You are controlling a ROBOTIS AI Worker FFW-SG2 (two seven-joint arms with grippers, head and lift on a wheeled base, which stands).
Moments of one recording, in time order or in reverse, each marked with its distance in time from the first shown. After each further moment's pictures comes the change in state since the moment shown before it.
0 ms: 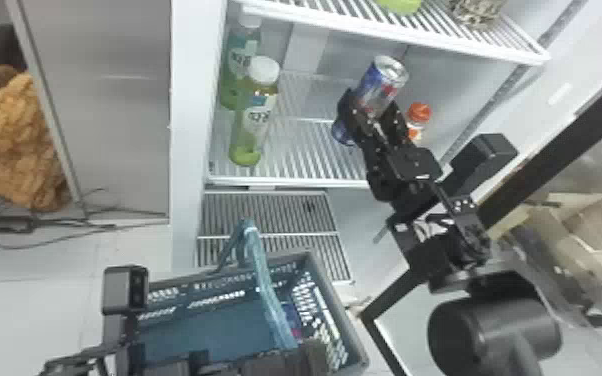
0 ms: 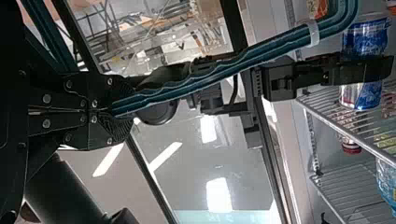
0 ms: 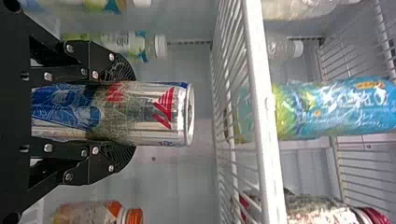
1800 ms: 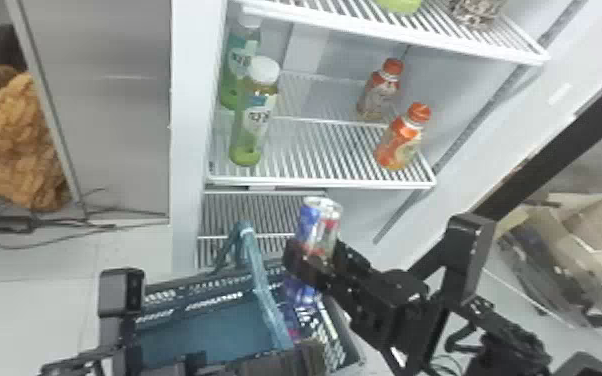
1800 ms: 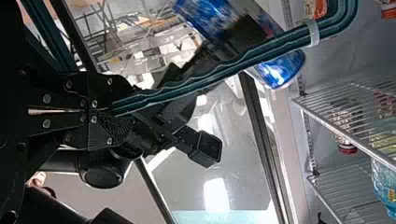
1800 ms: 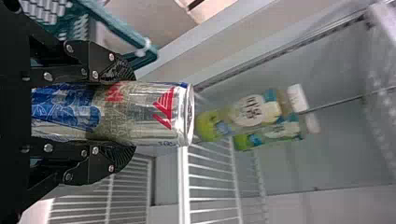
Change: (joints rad) left arm 0.012 0.000 0.008 0.000 -0.001 -0.005 -0.003; right arm 0.425 0.038 -0.116 -0.528 -0.212 0.752 0.033
